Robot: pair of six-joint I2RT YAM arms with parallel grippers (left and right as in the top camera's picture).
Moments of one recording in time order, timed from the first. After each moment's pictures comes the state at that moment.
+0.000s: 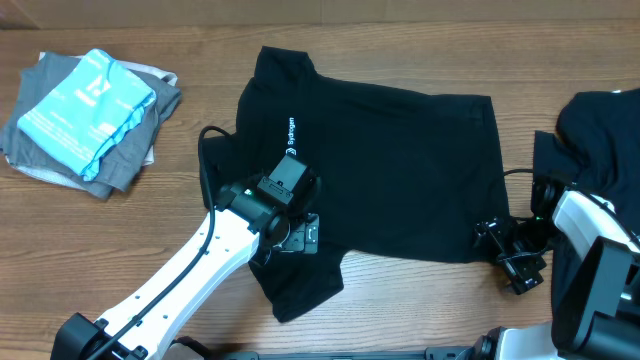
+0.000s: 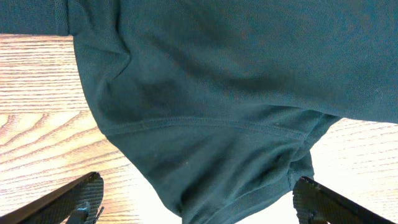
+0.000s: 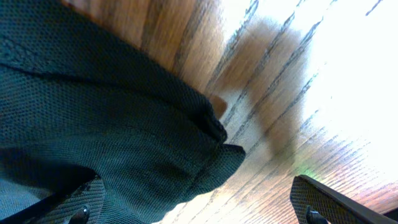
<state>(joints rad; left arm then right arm) -0.59 1.44 1.05 -1.04 -0.04 -0.57 -0.35 1.65 0.82 -1.01 -0.14 0.74</state>
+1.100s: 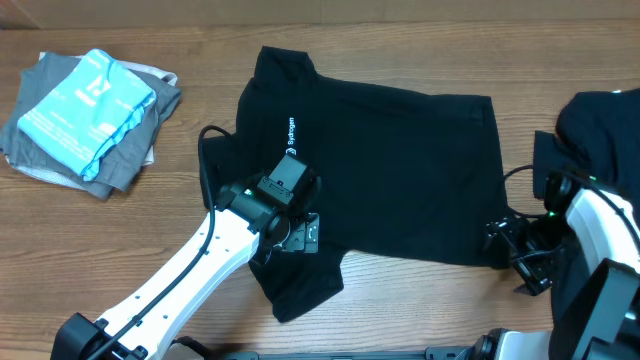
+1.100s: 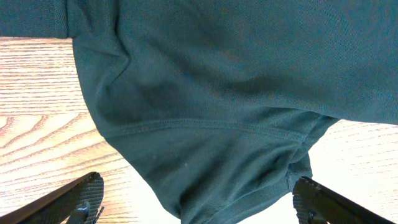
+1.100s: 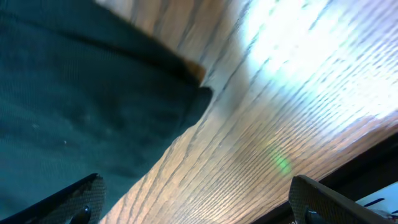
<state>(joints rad) -0.59 1.44 1.05 -1.03 -0.04 -0.57 -0.40 1.57 0.90 -1.19 -0.12 0.68</state>
